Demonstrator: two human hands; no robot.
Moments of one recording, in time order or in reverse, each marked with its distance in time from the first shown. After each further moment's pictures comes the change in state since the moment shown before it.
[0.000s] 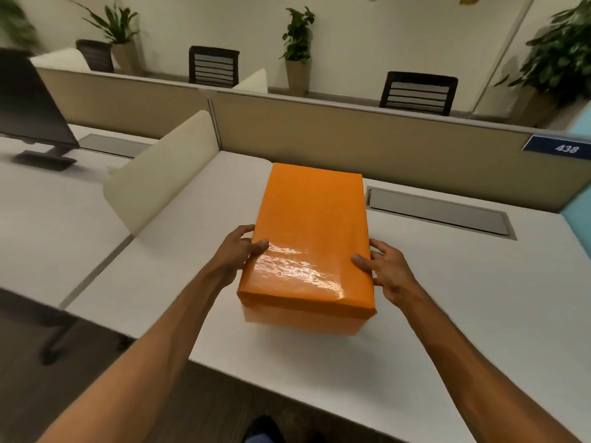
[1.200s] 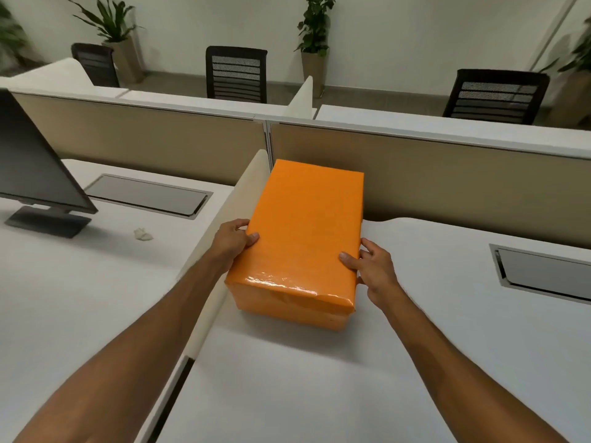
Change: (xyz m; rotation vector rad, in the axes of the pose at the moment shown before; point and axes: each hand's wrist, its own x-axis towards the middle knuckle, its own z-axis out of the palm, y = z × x) left_hand 0.365 0.082 -0.303 0.132 0.119 -0.069; right_hand 0.327 -0.085 0.336 0.051 0.116 0.016
